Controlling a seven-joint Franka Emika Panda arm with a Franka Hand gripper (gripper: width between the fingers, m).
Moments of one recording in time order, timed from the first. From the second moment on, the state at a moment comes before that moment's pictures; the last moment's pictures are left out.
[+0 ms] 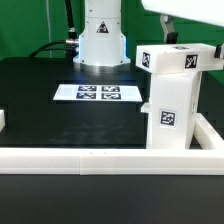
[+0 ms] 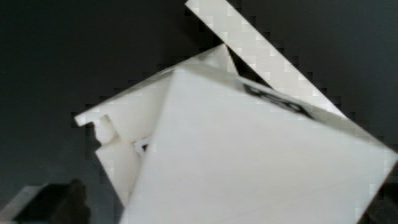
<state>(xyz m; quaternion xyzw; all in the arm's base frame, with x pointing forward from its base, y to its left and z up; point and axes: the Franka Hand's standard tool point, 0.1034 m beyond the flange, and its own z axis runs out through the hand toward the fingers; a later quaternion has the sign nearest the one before) 0.568 0.120 0.162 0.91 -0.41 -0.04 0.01</state>
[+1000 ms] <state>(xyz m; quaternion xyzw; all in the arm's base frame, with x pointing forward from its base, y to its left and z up) 0.577 0.121 0.180 1.00 -0.06 -0.04 0.00</state>
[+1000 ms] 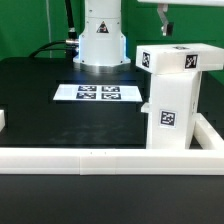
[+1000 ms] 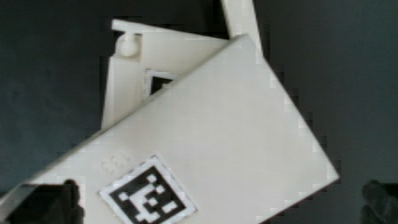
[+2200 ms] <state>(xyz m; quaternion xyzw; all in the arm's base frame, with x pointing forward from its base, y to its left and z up) 0.582 0.097 0.178 0.75 0.66 -0.03 0.00</state>
